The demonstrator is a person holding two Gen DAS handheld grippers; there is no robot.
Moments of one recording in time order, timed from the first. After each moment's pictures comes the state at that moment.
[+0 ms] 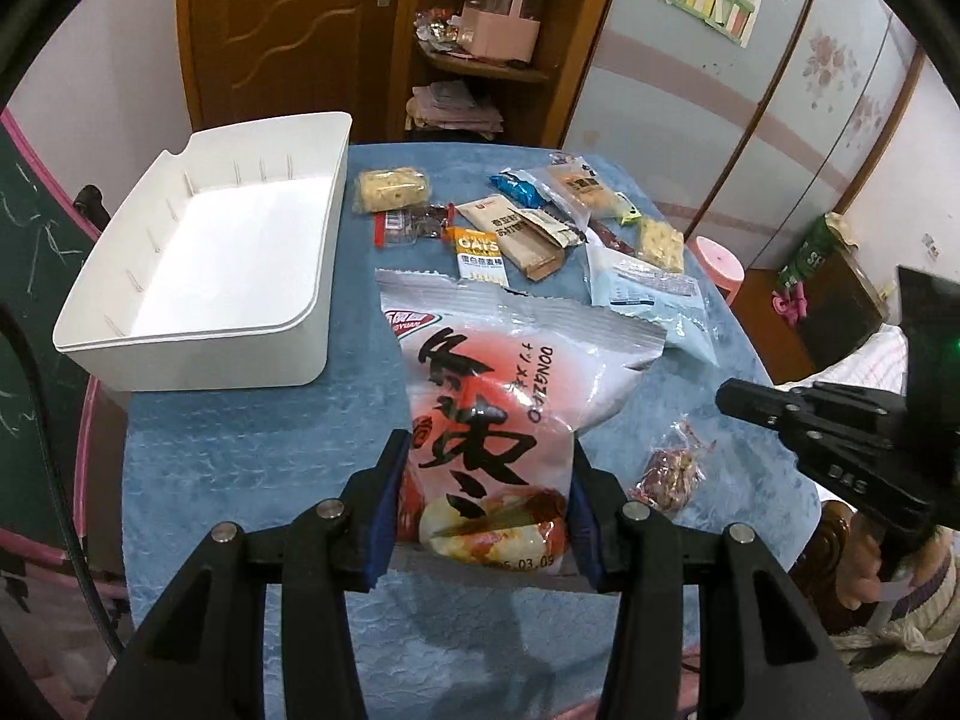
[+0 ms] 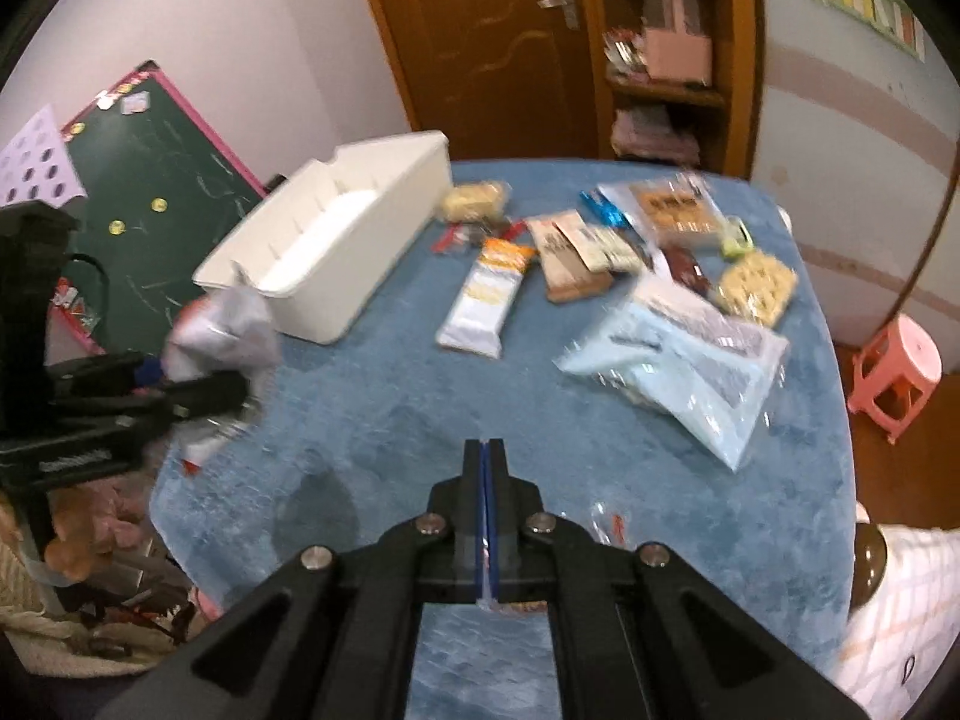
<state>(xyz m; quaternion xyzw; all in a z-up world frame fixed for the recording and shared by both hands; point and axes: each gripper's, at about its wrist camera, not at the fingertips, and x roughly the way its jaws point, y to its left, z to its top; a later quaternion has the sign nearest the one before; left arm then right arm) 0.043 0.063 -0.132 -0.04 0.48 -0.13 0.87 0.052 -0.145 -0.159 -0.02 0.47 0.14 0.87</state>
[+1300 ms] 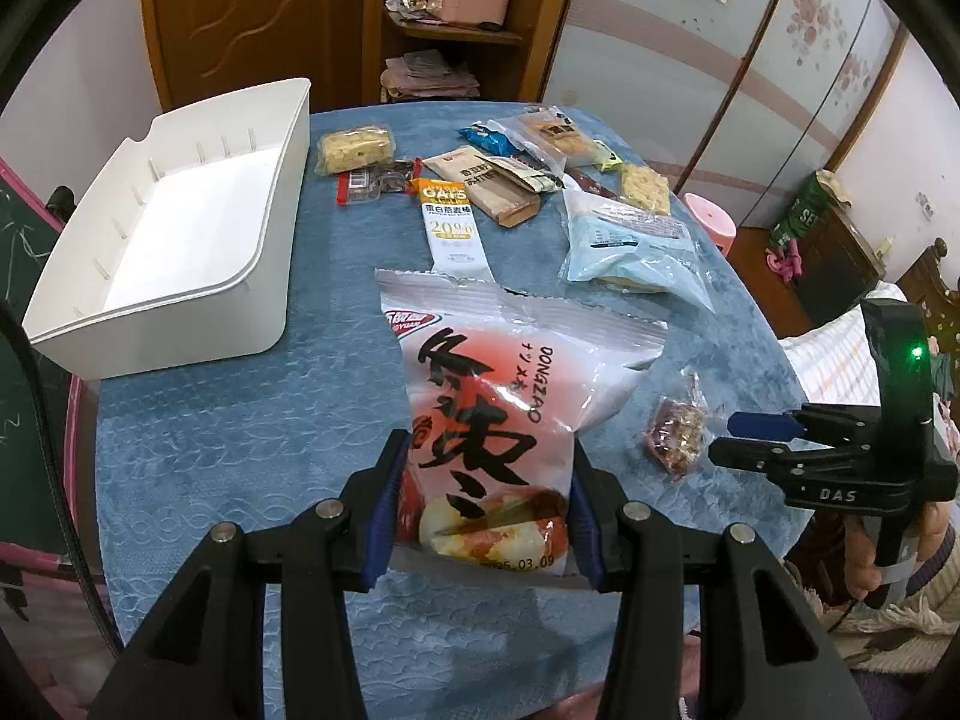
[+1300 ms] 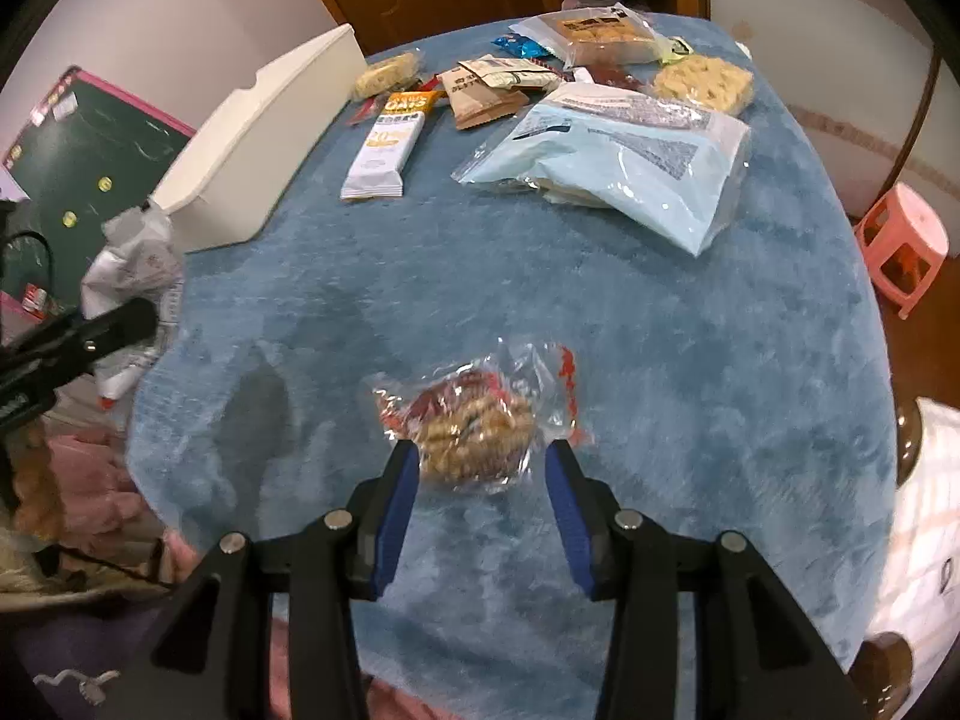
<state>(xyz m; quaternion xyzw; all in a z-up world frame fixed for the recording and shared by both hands) 0.039 0.036 -0.159 -0.01 0.50 -0.15 0.85 0.025 -0.202 -0.223 0.05 0.57 0.13 0.81</state>
